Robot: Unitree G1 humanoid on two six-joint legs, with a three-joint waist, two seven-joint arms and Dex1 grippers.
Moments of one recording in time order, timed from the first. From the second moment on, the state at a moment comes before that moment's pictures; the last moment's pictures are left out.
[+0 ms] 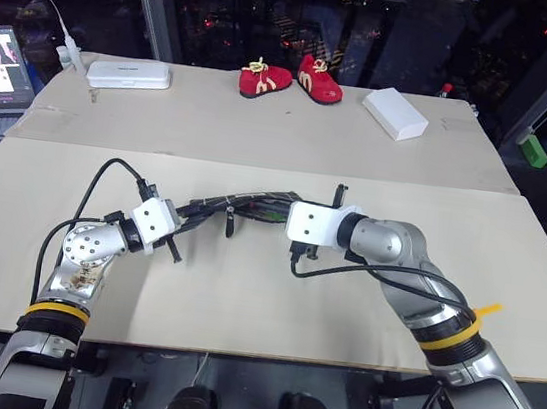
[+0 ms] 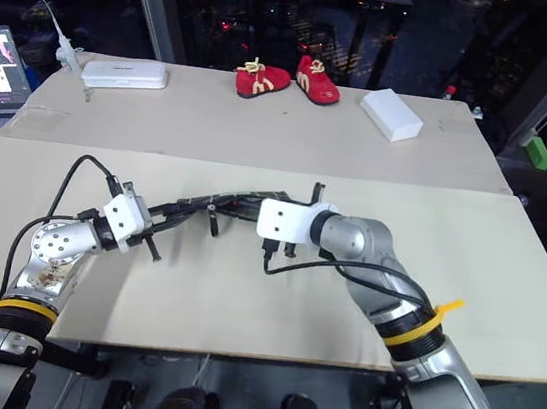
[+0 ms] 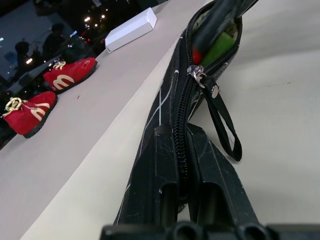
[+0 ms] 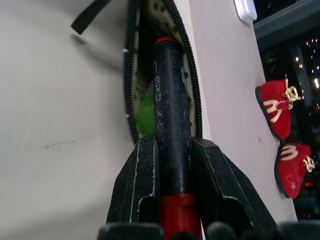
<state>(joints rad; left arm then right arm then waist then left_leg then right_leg) -0.41 0.57 0.00 0.46 -0.12 -0.52 -0.88 -0.69 -0.50 0.45 -0.06 -0.40 0.21 0.75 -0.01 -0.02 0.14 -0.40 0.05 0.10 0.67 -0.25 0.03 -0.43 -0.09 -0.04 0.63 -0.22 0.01</state>
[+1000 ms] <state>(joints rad) -0.41 0.57 0.00 0.46 -0.12 -0.51 -0.87 -0.79 -0.23 0.51 0.18 -0.44 0.22 0.74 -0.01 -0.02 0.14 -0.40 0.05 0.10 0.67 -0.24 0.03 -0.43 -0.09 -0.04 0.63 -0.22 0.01</state>
